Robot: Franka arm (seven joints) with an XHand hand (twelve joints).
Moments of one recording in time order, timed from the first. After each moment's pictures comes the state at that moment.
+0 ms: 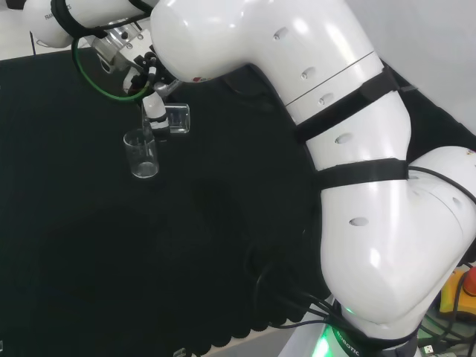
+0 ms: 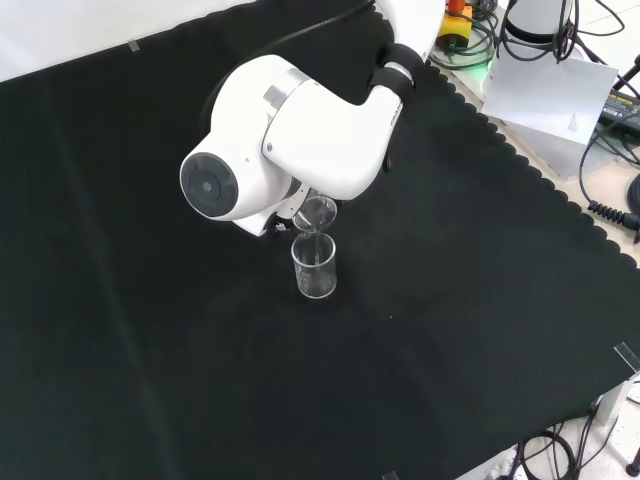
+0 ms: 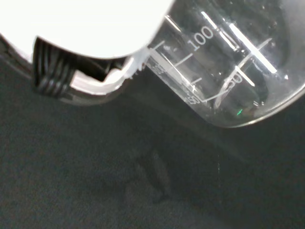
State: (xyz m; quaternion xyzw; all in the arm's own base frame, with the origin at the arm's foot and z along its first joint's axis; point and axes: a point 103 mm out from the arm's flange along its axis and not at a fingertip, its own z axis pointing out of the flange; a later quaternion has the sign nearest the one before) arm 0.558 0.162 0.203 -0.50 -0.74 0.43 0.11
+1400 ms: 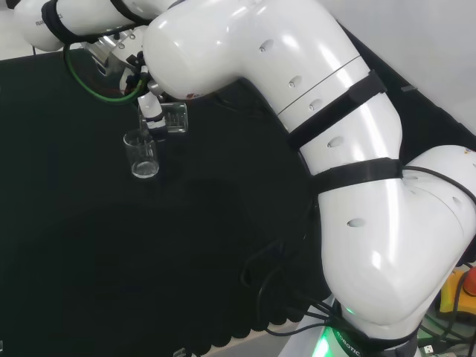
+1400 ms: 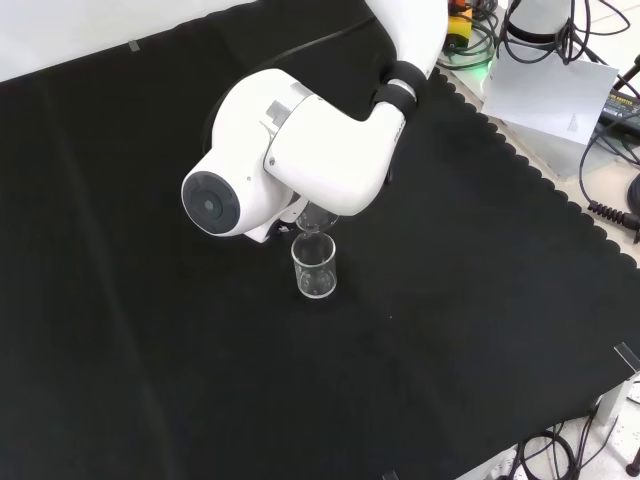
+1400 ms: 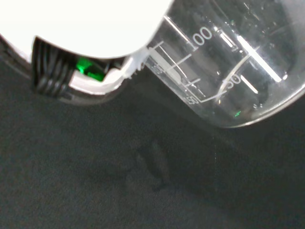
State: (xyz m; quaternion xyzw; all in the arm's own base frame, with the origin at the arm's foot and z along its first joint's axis) arm 0.557 0.171 0.208 -0.50 -0.73 0.46 0.11
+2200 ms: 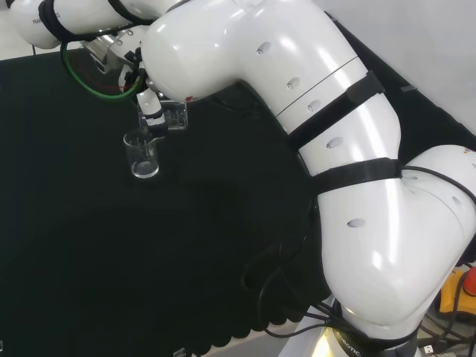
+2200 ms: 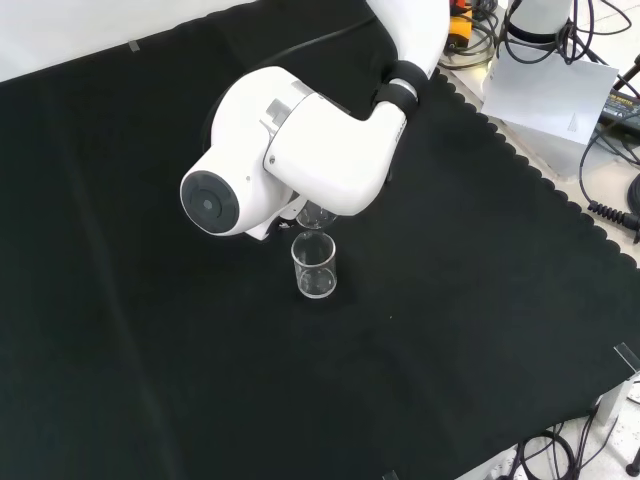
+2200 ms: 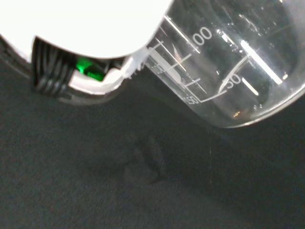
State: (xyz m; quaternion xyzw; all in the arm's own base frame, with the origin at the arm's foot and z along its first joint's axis) arm 0.556 0.171 0.216 -0.49 -0.73 0.47 0.11
